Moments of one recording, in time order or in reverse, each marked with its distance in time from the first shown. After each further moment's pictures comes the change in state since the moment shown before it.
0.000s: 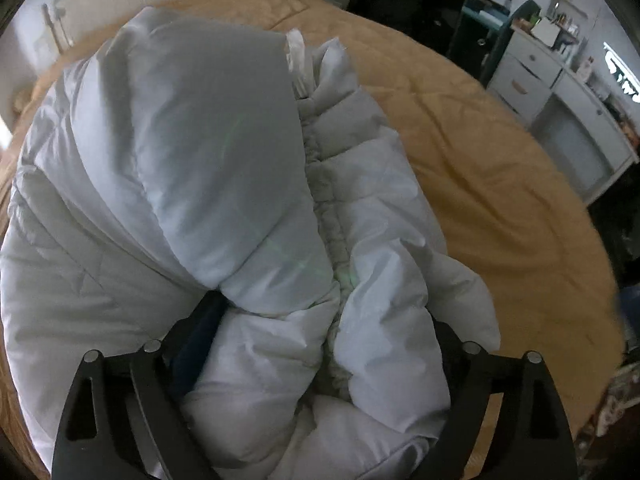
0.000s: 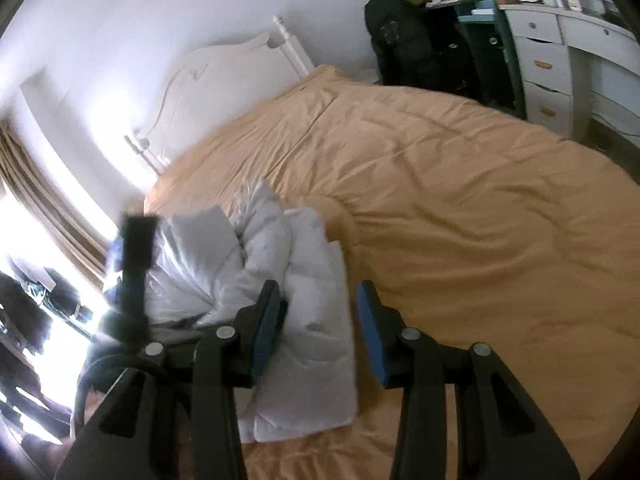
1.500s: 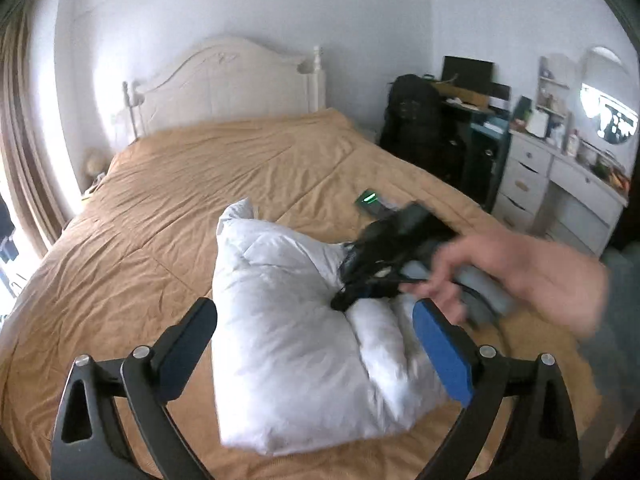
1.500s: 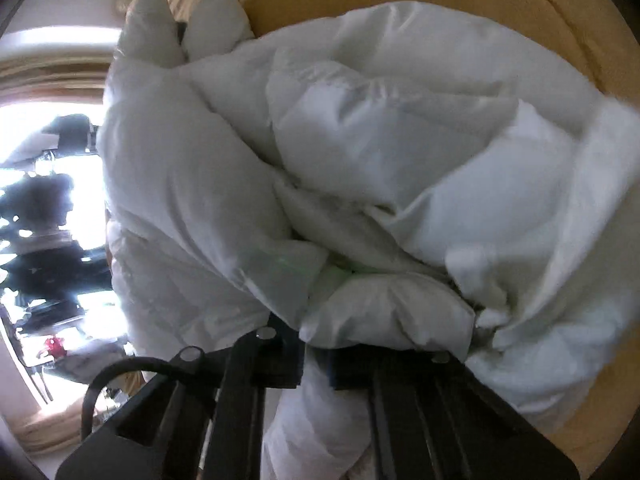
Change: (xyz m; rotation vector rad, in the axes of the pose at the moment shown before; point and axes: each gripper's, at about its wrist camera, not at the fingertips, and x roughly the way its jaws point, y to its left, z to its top) left arm -0.194 0.013 -0.074 -0.037 -0.466 0.134; right arm 0.285 0.107 0.014 -0.102 1.067 0.140
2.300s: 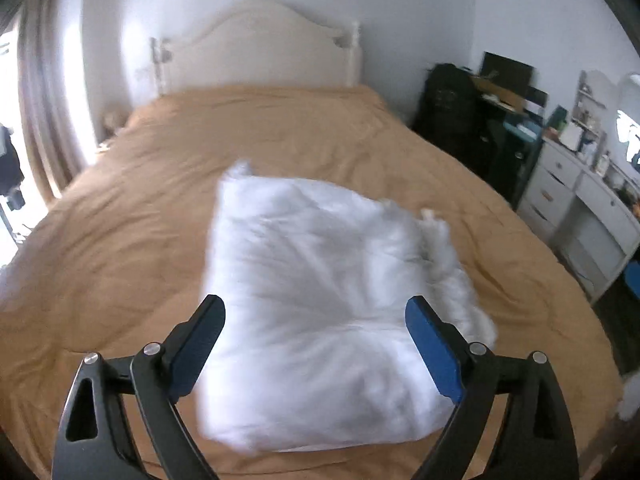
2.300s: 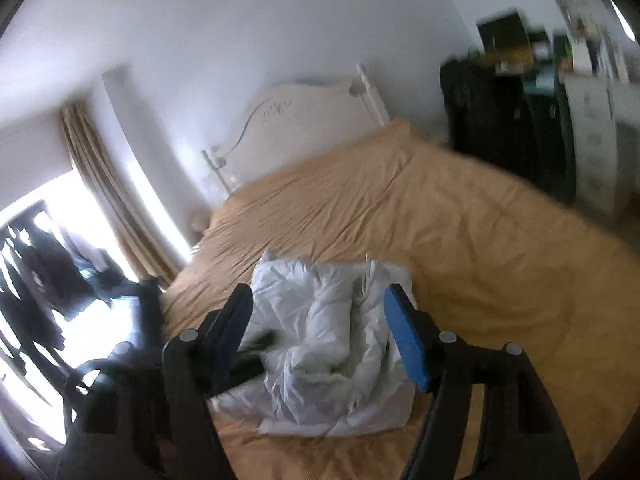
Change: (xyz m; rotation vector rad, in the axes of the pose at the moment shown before) left arm 0.032 0.027 -0.021 -0.122 0.084 0.066; right arm -0.170 0.043 -0.358 -0.206 -1.218 -0.086
